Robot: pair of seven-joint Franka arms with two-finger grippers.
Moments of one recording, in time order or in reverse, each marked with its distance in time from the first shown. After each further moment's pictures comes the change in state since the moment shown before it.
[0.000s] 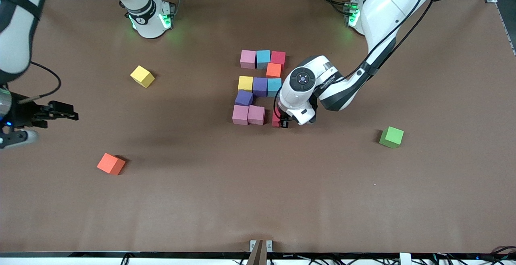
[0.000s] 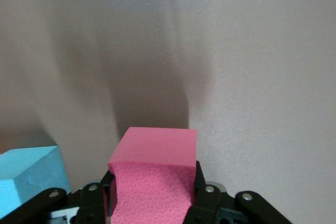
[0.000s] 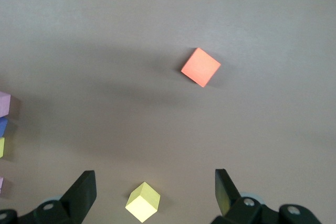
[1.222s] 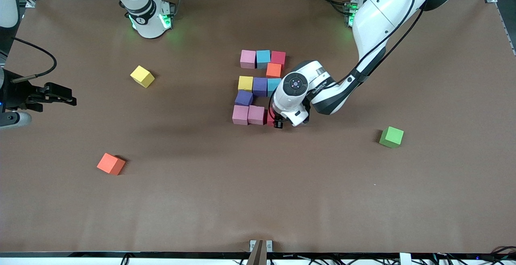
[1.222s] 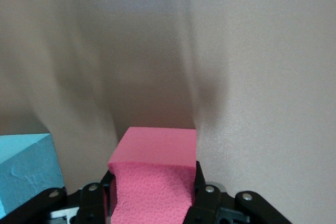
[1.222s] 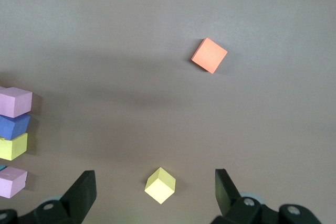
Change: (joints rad) left arm -0.040 0.062 0.011 0.041 0.000 0.007 -0.041; right arm -0.400 -0.140 0.589 0.018 -0.205 -0.063 0.211
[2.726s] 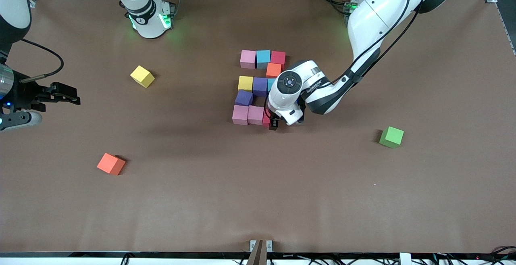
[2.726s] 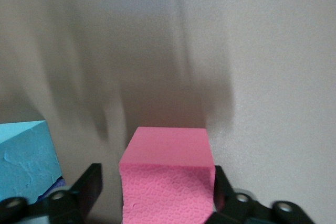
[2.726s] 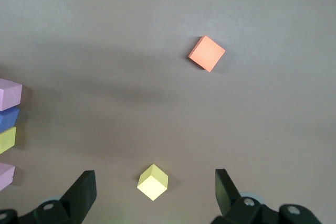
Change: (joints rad) left arm -0.030 0.023 0.000 0.032 0.023 0.000 -0.008; right arm -0.050 0.000 0.095 -0.002 -0.065 -0.003 0.003
